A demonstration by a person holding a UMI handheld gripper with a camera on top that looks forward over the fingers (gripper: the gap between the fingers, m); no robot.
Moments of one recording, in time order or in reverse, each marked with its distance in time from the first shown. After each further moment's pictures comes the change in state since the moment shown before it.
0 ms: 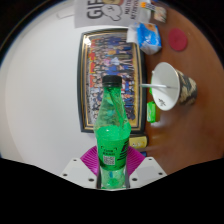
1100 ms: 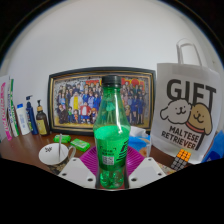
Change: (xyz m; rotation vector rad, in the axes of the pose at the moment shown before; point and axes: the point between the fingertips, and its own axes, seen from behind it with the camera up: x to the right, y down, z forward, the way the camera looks) arm 0.087 -0.301 -0.059 0.022 0.322 -1.563
